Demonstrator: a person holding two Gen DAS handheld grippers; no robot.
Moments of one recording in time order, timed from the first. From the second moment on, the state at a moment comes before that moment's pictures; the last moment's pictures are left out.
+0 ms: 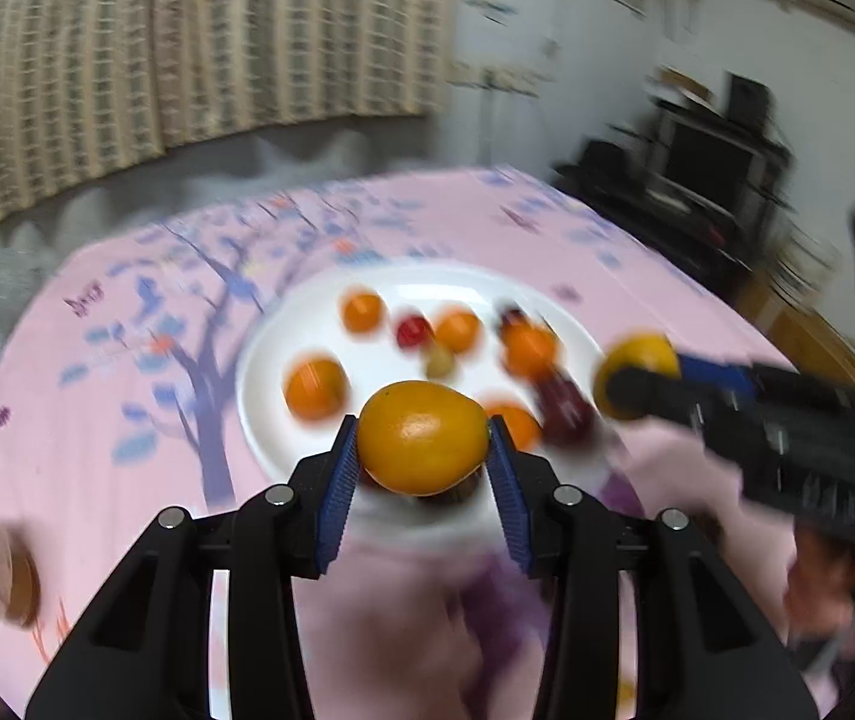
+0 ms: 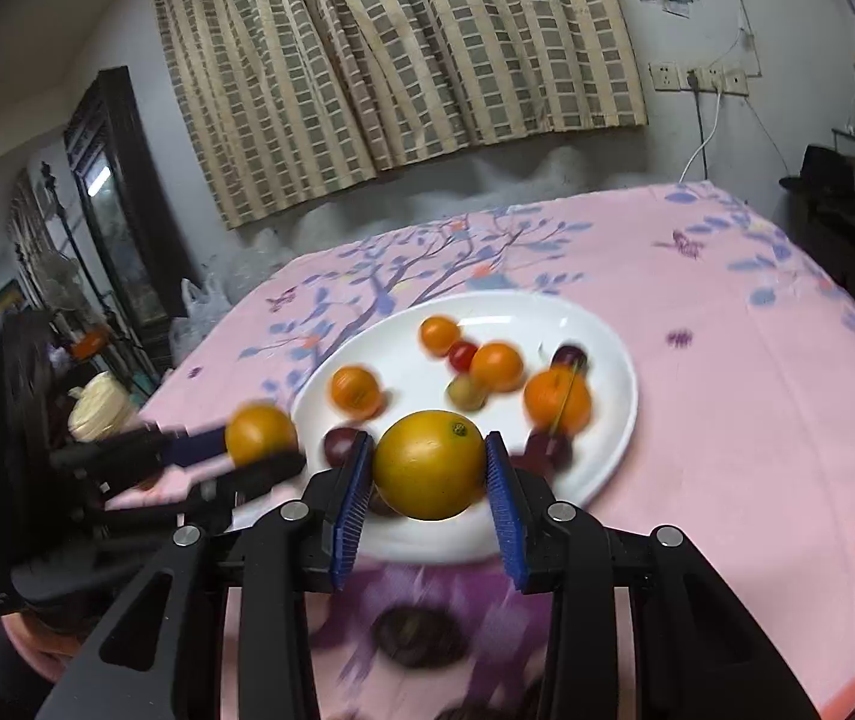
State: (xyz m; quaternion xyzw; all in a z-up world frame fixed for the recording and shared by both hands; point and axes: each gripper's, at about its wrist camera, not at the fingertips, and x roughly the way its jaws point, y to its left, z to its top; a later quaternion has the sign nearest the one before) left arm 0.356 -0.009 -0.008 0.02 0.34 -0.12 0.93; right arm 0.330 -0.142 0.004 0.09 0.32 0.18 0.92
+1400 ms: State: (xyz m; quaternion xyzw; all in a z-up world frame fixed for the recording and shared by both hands) left arm 0.293 0.048 -0.028 -0.01 0.35 0.02 0.94; right arm 0.295 -0.086 -0.067 -0.11 0.45 0.22 0.86
